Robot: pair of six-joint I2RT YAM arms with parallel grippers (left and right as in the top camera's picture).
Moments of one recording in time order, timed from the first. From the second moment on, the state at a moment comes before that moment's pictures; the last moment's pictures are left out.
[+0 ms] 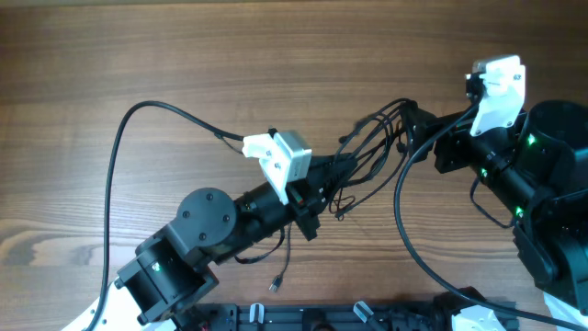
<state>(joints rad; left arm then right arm) -0.91 0.88 0.94 -0.03 0.14 -0.39 0.24 0.99 1.39 -0.85 -0.07 0.07</state>
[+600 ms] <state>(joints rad) -0.91 0.76 0.95 -0.25 0.07 -0.17 0.16 1.02 1.39 -0.68 0.35 0.00</state>
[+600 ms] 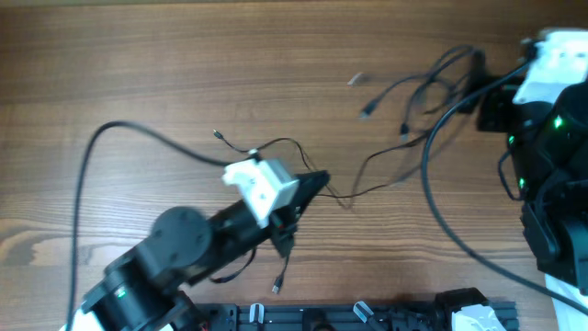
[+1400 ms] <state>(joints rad) -0.91 0.76 0.95 -0.37 -0.53 -0.37 0.11 1.30 1.40 -1.12 0.51 0.46</state>
